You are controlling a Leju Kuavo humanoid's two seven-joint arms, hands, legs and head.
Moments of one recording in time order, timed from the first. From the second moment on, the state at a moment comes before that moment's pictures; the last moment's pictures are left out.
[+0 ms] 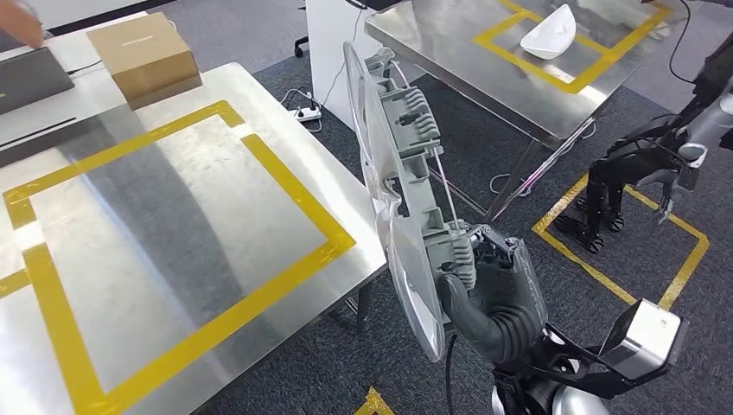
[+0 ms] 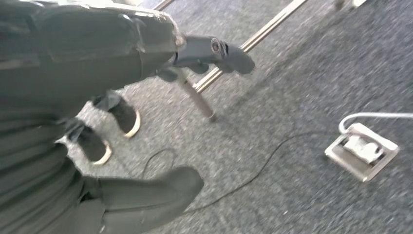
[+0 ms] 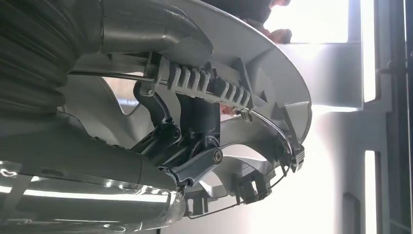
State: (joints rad) left arm -0.18 -0.10 1.25 -0.08 -1.57 0.40 -0.46; right arm -0.06 -0.32 0.50 -2.08 -0.28 -0.20 -0.41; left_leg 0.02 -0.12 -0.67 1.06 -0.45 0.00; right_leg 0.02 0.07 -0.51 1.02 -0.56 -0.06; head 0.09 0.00
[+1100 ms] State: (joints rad) left arm -0.17 -0.10 1.24 -0.07 -1.57 0.40 -0.45; right arm -0.07 -0.29 0.53 -1.99 -0.31 -0.18 -0.41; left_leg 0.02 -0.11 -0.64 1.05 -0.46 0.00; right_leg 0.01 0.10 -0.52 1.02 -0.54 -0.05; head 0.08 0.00
